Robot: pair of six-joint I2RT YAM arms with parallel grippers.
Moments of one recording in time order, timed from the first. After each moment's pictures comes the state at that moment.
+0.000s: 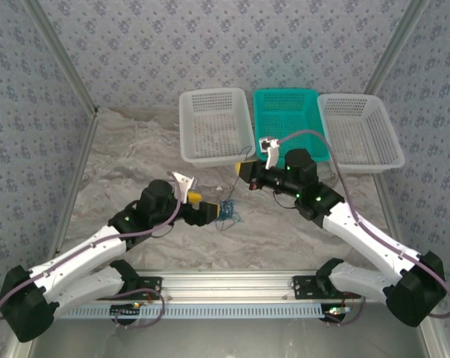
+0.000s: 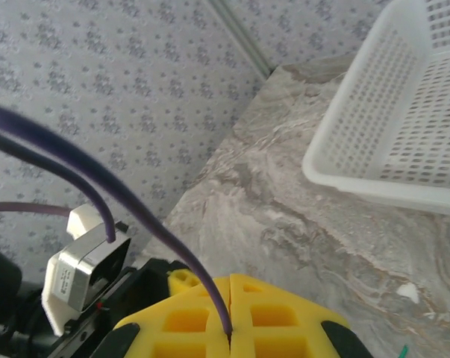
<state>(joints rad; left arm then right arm) -0.77 0.92 0.58 -0.11 0.26 -0.46 0.65 1.09 0.86 0.01 -0.36 0.58</state>
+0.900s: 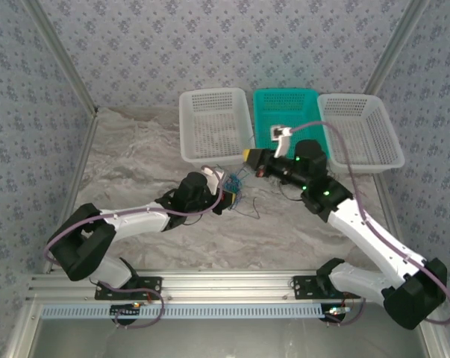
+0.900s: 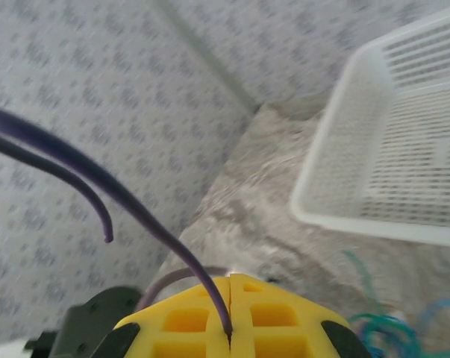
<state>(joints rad) -0.81 1.47 0.67 0.29 0.20 -0.47 0.52 1.04 0.93 -0.07 -0.32 0.65</state>
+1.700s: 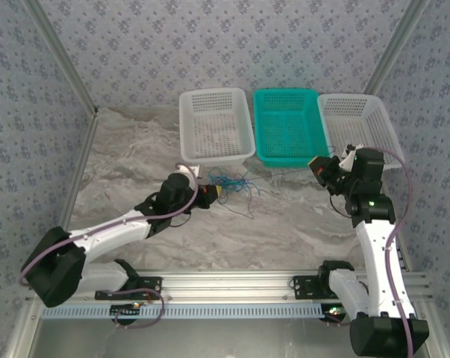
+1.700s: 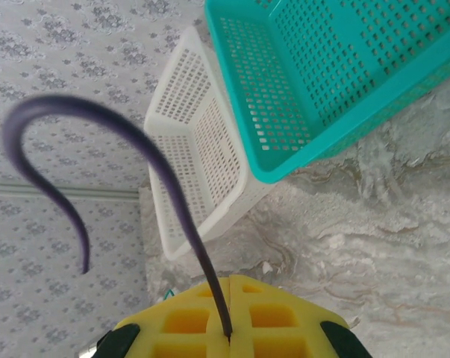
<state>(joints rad) -0.74 1.22 0.56 0.18 0.12 -0.72 -0.08 0.84 0.90 -0.56 -0.50 0.90</state>
